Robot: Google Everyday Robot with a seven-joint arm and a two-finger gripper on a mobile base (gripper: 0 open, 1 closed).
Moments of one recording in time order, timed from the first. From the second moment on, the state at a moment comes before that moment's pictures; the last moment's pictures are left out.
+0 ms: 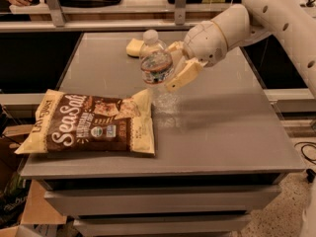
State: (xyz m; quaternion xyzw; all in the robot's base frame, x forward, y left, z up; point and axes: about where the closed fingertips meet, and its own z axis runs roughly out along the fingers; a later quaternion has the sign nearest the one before) arm 0.533 -0.016 0.930 -0.71 0.46 0.41 0.34
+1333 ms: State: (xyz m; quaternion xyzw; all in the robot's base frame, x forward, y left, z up) arm 0.492 -0.033 0.930 -0.69 0.45 0.44 0.36
